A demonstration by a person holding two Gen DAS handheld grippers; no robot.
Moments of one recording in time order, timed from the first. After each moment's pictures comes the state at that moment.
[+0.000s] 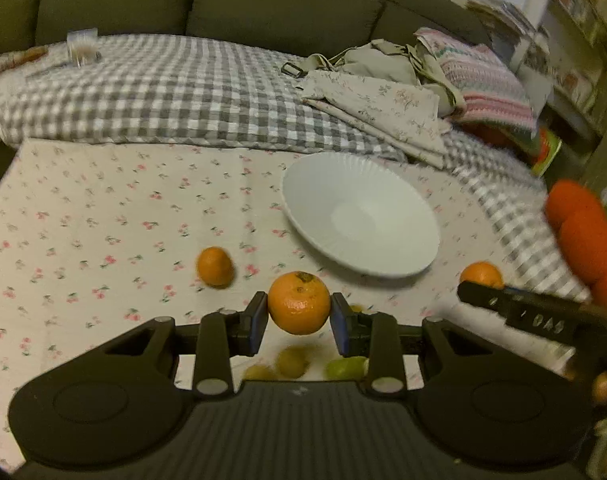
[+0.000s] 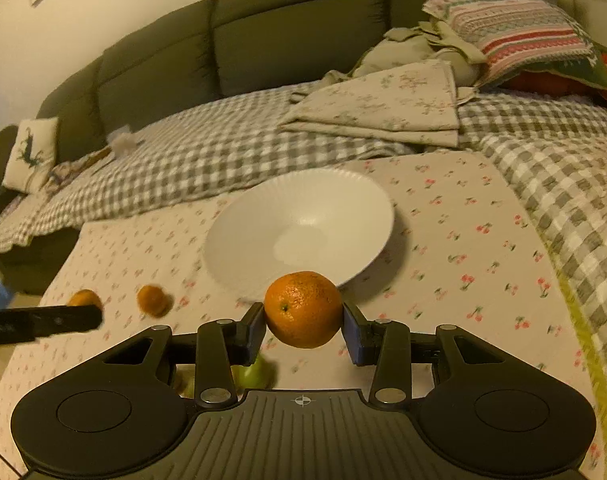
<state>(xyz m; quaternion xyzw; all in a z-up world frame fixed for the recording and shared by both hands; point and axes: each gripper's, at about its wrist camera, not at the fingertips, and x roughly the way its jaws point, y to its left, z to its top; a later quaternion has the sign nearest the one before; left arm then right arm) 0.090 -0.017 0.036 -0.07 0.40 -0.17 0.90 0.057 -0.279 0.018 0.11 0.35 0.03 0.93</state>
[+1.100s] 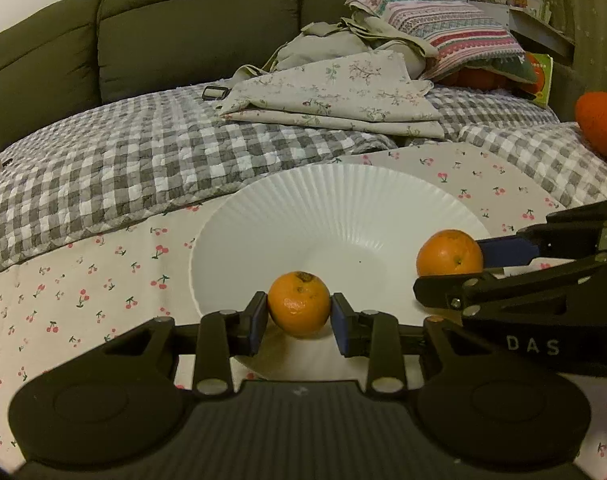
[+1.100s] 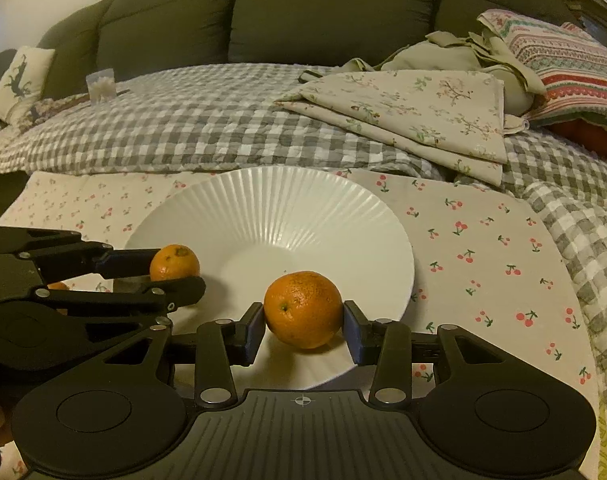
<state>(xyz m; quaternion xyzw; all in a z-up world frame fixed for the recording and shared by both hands) 0.186 -0.130 -0.042 0.10 0.32 -0.21 0.92 0.159 -0.266 -0.035 -0.01 0.36 0.04 0.93</state>
